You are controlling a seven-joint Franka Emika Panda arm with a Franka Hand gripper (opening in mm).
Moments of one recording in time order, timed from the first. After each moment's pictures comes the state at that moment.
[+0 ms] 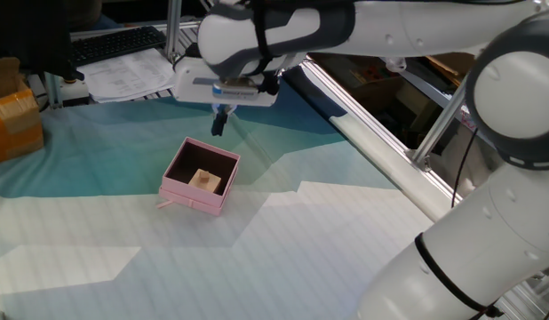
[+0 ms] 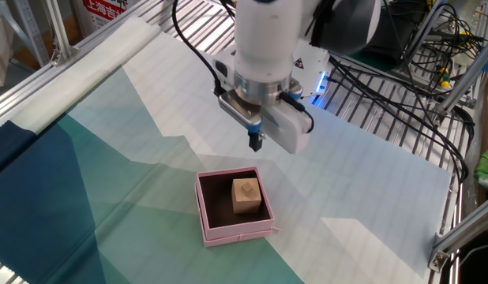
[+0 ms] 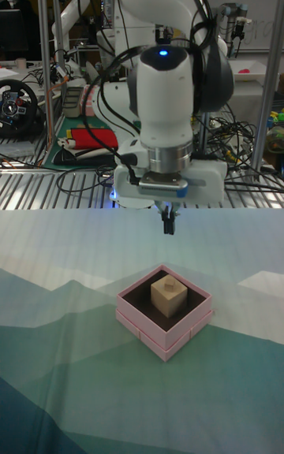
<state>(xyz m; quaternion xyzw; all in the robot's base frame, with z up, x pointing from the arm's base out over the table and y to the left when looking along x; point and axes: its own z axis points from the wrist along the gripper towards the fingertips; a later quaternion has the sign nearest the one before) 0.483 0.066 0.274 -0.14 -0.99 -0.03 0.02</state>
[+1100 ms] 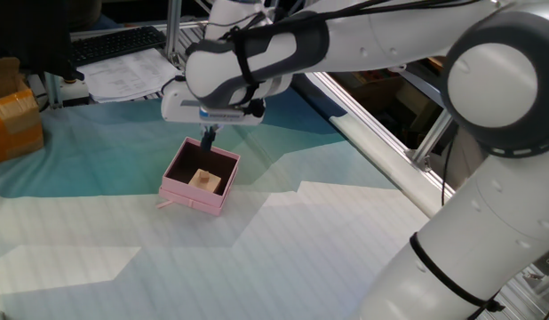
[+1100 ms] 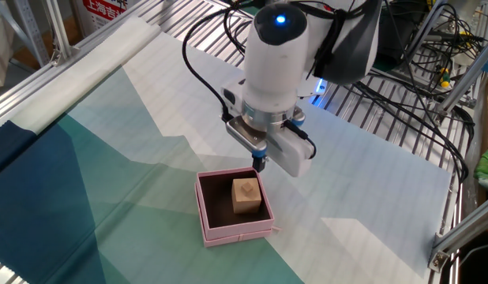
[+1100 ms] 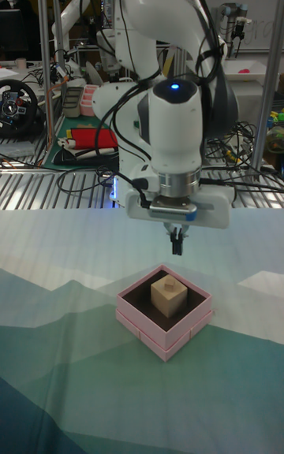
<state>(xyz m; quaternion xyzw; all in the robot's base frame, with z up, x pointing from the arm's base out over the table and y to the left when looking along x) 0.489 0.087 0.217 -0.14 -0.99 -0.03 0.00</state>
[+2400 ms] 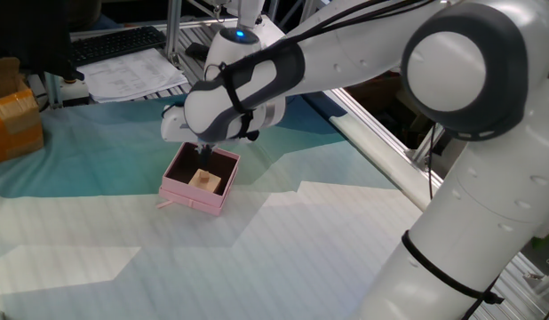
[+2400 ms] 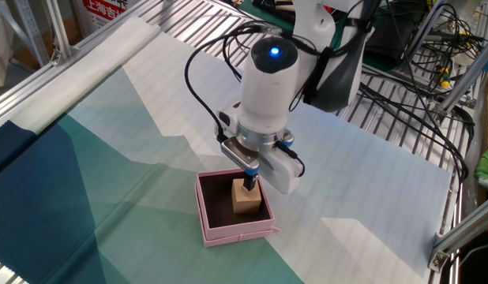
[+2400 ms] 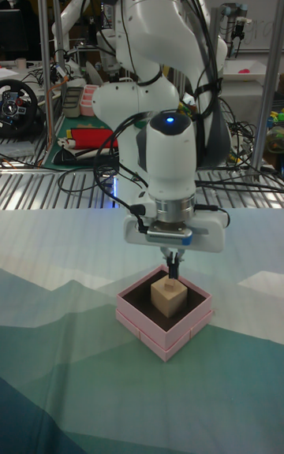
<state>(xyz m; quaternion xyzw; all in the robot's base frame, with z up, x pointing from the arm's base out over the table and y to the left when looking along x) 0.498 0.081 0.167 -0.13 -0.99 -0.03 -0.04</state>
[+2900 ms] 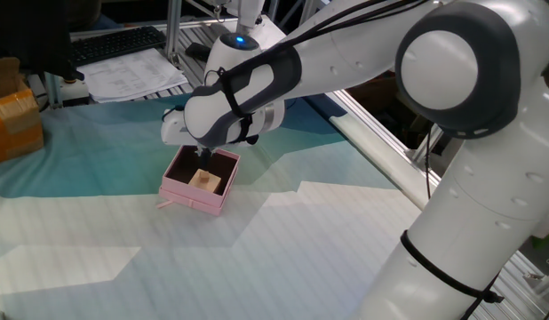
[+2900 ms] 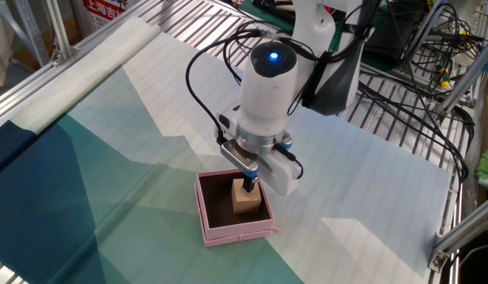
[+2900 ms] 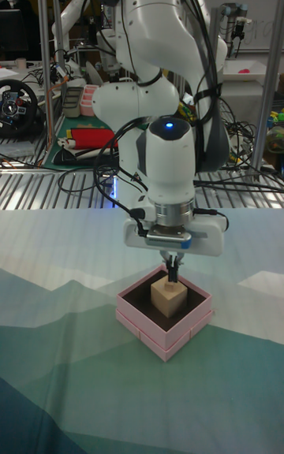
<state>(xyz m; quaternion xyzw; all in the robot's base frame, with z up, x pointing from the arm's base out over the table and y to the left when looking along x) 0.497 0.080 0.155 -0.13 -0.99 -0.04 -0.04</state>
